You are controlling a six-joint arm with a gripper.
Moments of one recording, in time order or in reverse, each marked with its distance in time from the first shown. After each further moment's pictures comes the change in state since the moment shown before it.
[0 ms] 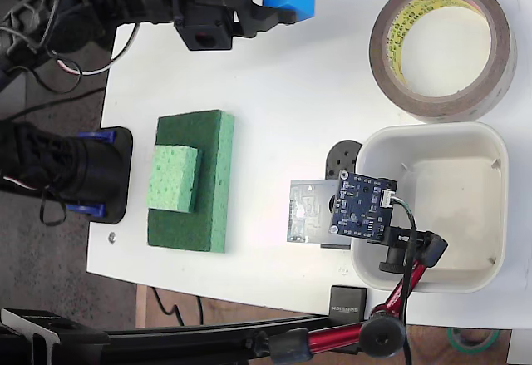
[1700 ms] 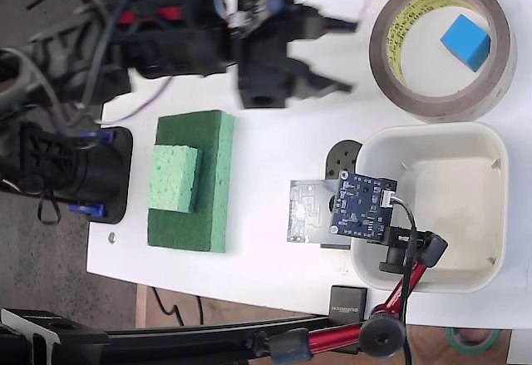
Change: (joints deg) arm 14.7 -2.4 -2.4 4.2 -13.0 -6.6
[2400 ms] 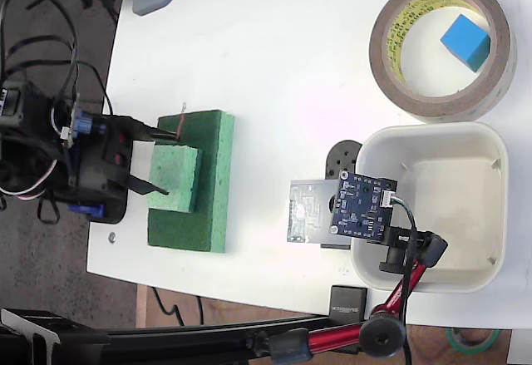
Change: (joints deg) arm 4.8 85.8 61.3 21.2 0.9 -4.9
